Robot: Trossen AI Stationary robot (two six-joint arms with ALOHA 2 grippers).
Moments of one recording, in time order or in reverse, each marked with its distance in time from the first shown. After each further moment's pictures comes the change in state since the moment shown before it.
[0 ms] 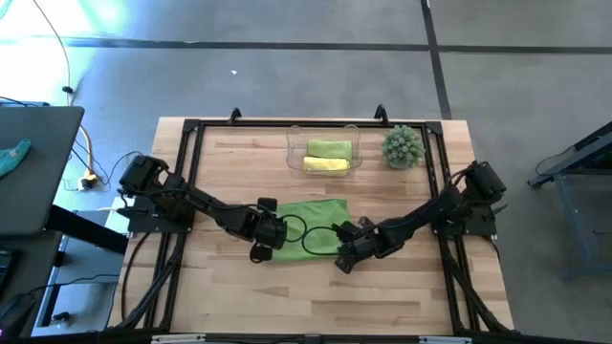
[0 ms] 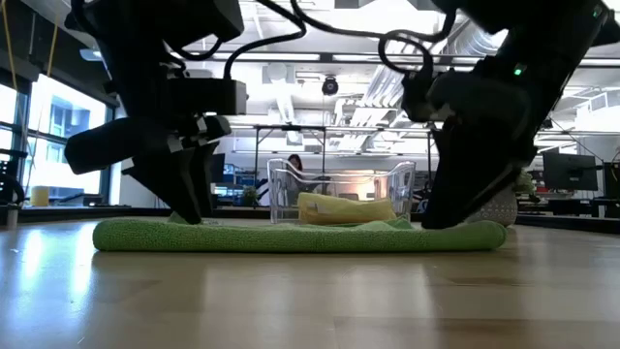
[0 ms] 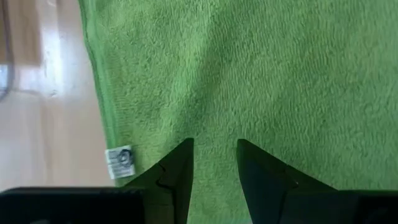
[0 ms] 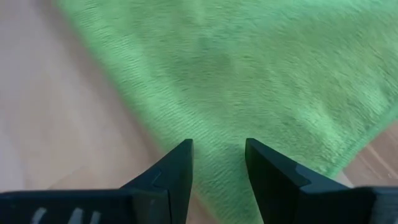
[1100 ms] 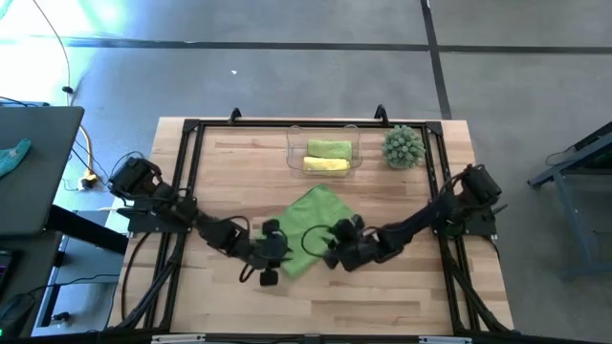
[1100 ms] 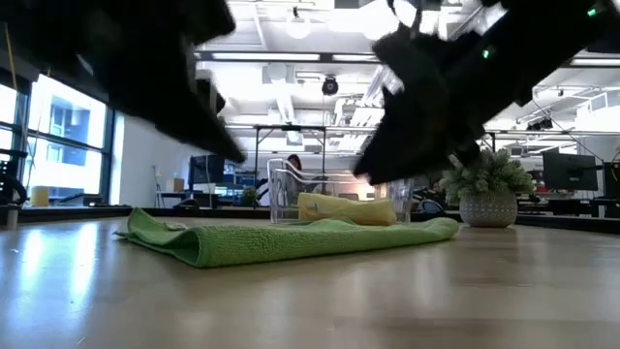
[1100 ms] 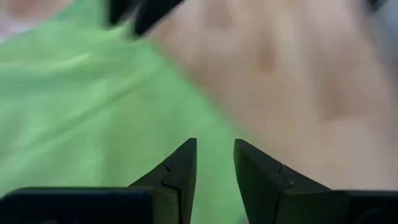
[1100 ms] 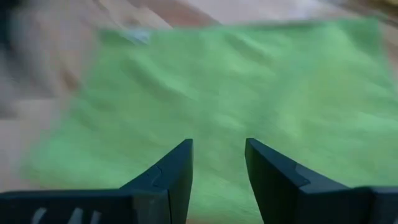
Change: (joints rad) left arm -0.180 -0.057 -0.141 0.627 0.009 -0.258; right arm 0.027 0.045 0.001 0.270 0.348 0.016
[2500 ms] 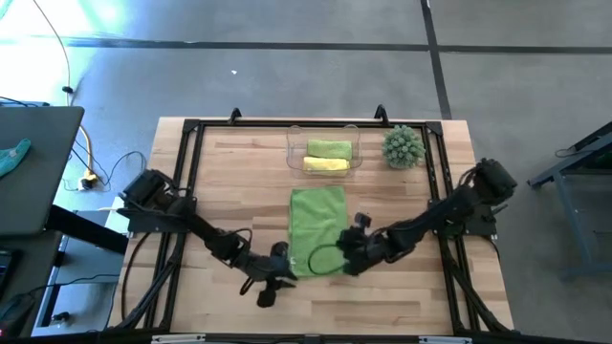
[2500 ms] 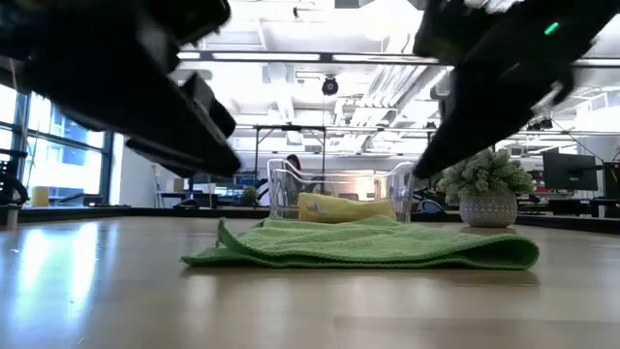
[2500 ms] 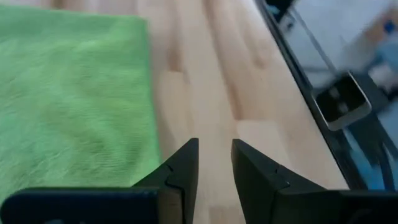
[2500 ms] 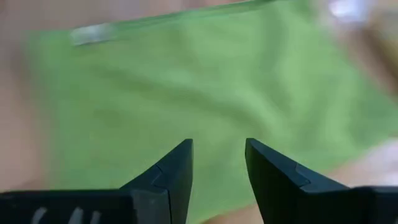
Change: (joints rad) left arm -0.061 0.159 -0.001 0.308 0.180 -0.038; right arm 0.047 -0.120 -0.002 -0.253 -0.126 -0.362
